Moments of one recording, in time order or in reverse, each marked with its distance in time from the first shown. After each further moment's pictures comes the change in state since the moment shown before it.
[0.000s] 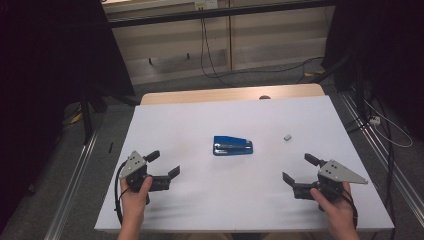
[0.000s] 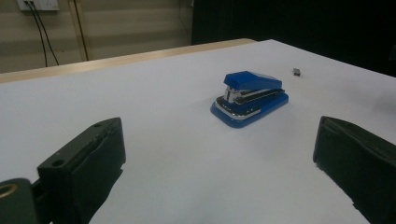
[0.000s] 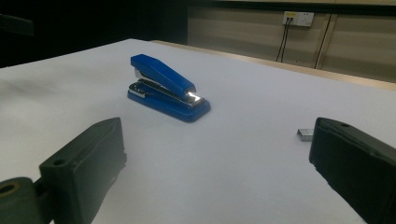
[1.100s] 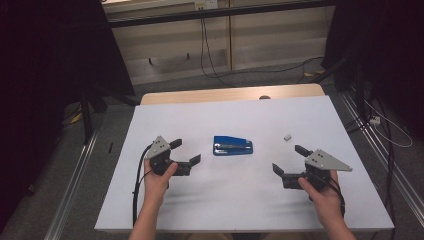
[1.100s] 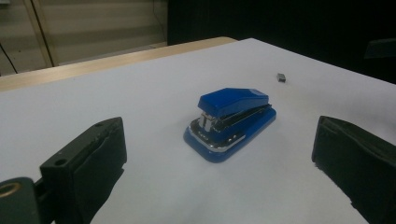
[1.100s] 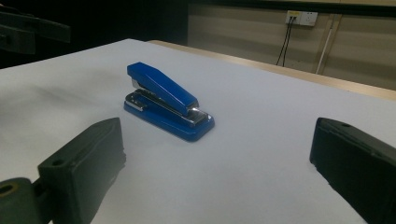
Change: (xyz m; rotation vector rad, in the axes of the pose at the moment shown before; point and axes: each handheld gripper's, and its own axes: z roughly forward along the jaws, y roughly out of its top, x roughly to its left) left arm -0.008 0.018 0.065 0.027 -0.102 0.017; right arm 0.005 0.017 0.031 0.019 0.002 -0.005
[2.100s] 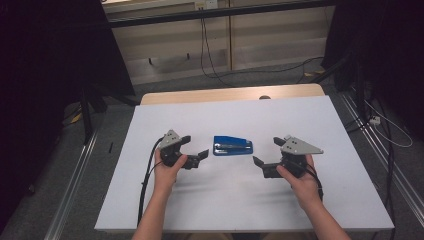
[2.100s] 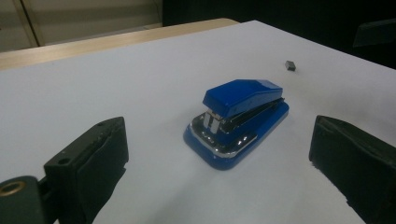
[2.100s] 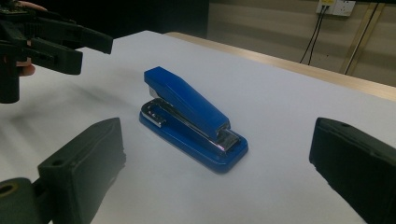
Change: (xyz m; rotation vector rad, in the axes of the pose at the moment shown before) left arm 0.009 0.000 0.037 0.065 -0.025 -0.028; right arm 0.014 0.018 0.054 0.053 0.079 -0.021
